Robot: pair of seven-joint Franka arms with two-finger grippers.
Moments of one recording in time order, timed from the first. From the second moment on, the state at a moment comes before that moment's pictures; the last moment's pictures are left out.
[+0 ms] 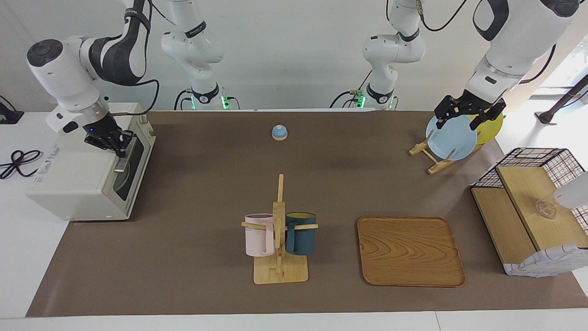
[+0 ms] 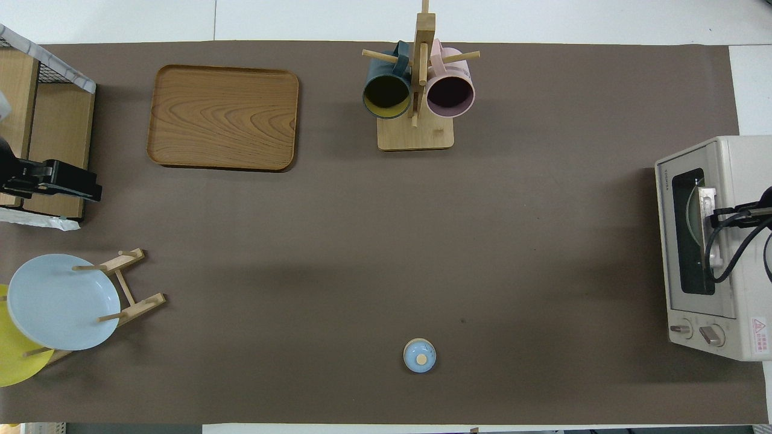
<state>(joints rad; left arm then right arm) -0.11 -0.01 0.03 -1.59 -0.01 1.54 0.05 -0.22 -0.08 -0.02 -2.05 -0.03 1.97 -0.30</state>
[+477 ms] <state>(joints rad) -0.11 -0.01 0.03 -1.59 -0.01 1.54 0.05 -0.11 -0.06 -0.01 -2.07 -0.03 1.99 -0.28</state>
